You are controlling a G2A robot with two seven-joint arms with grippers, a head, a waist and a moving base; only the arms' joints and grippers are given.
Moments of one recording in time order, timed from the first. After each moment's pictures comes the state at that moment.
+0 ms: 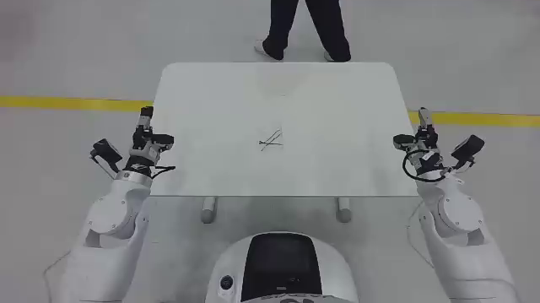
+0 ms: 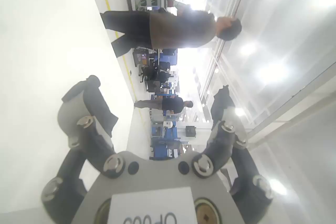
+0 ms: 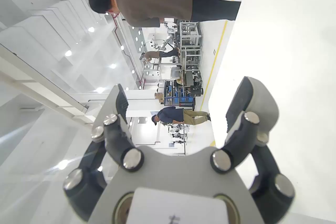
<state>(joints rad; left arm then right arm) 1.73 -1.15 -1.61 -1.83 -0.37 0.01 -0.07 -1.73 -1.15 1.60 -1.80 0.42 0.00 0.00</state>
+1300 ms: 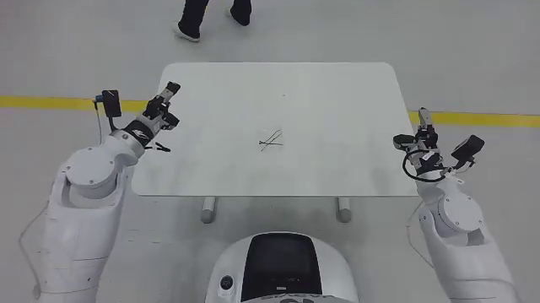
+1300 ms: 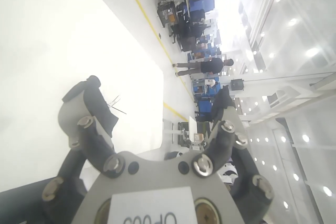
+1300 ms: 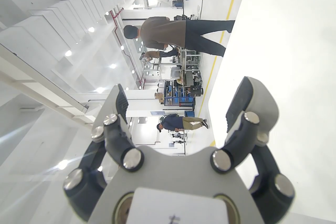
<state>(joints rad) 1.41 -1.09 -1.63 -1.76 -0.07 0.29 -0.57 -1.73 -1.15 1.60 -1.80 0.42 0.00 0.00</state>
